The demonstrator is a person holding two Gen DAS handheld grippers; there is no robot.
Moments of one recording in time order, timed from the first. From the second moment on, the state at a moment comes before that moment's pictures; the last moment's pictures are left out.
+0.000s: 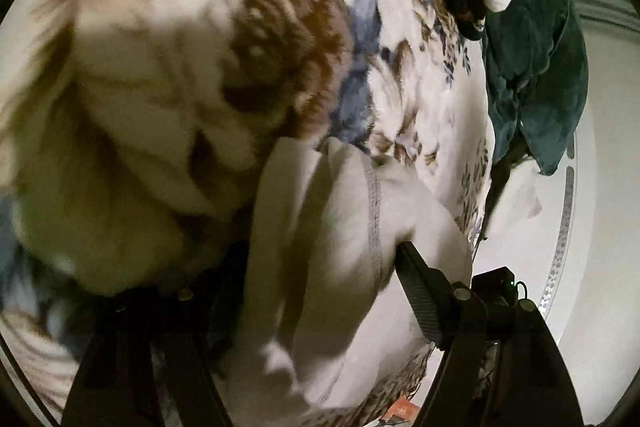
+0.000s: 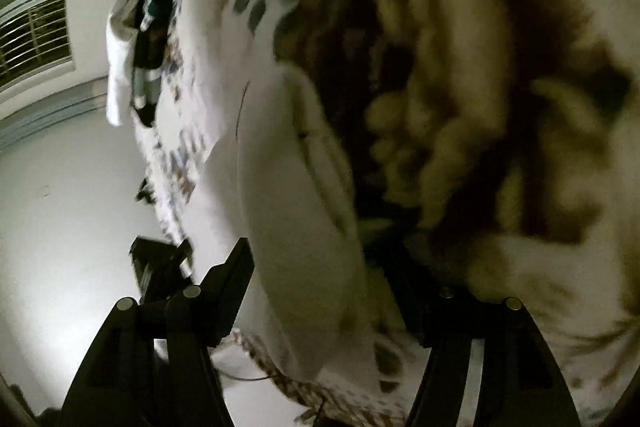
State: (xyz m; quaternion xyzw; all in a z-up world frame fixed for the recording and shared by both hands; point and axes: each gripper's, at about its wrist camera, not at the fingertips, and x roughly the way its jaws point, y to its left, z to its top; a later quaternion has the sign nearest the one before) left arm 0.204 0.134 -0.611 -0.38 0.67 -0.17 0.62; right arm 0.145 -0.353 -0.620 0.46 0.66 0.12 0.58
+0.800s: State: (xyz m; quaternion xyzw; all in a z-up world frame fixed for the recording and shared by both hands) left arm 0.244 0.128 -0.478 -0.32 0.61 -0.20 0.70; right arm 0.200 -0.286 -0.494 0.41 0.63 0.12 0.65
